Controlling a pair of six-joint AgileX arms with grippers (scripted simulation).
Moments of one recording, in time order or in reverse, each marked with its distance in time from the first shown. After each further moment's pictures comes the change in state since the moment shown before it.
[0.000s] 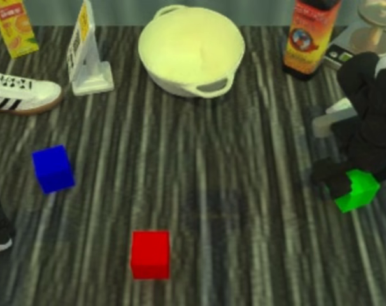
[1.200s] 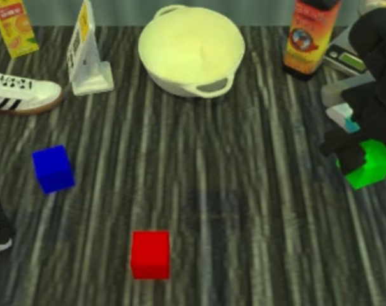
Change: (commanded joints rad) left arm 0.000 0.000 0.000 0.000 0.000 0.000; right arm 0.009 -0.133 0.159 -0.268 -0.004 -0.001
